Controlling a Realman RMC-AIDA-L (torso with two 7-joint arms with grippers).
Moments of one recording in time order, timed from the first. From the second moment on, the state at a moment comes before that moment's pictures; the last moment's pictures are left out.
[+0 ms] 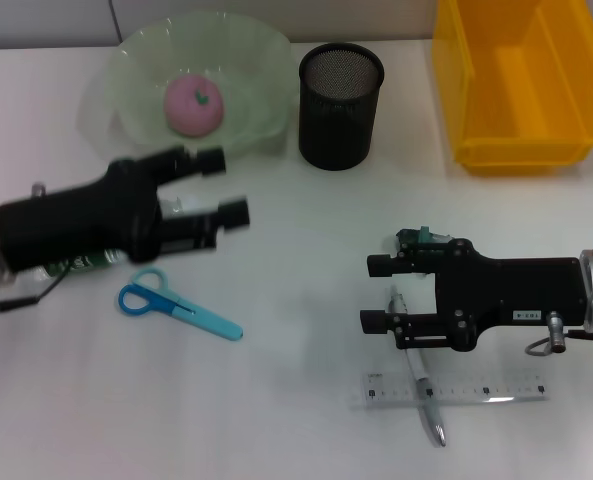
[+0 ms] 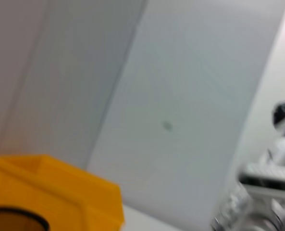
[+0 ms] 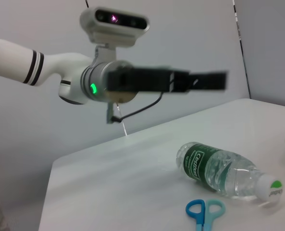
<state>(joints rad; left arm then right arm) -0.45 -1.93 1.24 0.47 1.24 1.62 -1.30 0.53 2.04 -0.91 -0.40 -1.85 -1.60 1.12</state>
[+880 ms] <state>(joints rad) -0.38 -1.96 1.20 0.53 1.49 1.61 -1.15 0.54 2.00 -0.86 -0.41 -1.85 -1.66 1.16</state>
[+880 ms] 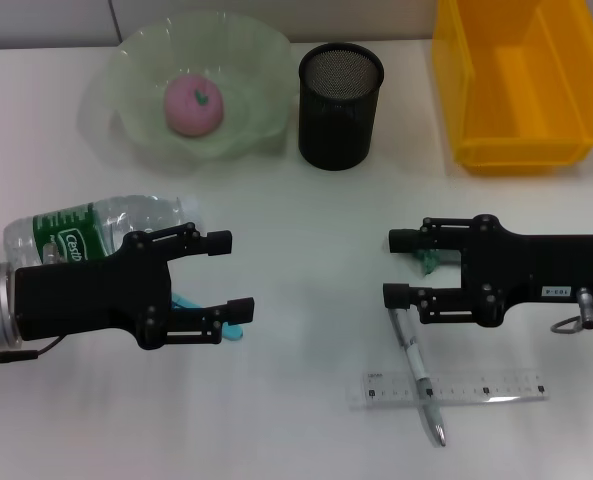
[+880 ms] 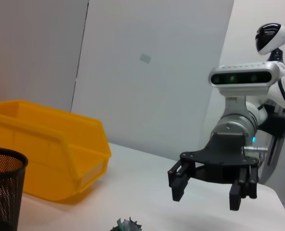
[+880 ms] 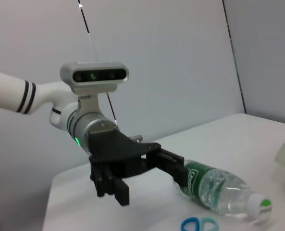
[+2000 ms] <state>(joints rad) -0.38 -1.97 1.21 0.52 1.49 1.61 -1.10 0.85 1.95 -0.87 -0.86 -2.31 -1.79 1.88</state>
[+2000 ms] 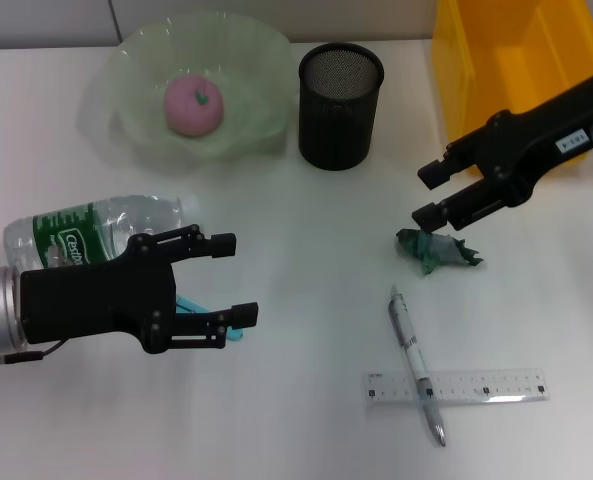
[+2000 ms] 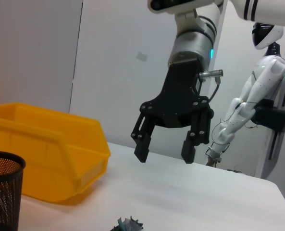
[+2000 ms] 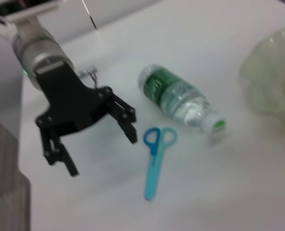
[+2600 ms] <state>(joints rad) -0.38 -1.98 1.21 0.52 1.49 1.55 -1.10 0.98 2.01 -1.05 -0.88 -2.63 -1.71 1.99</state>
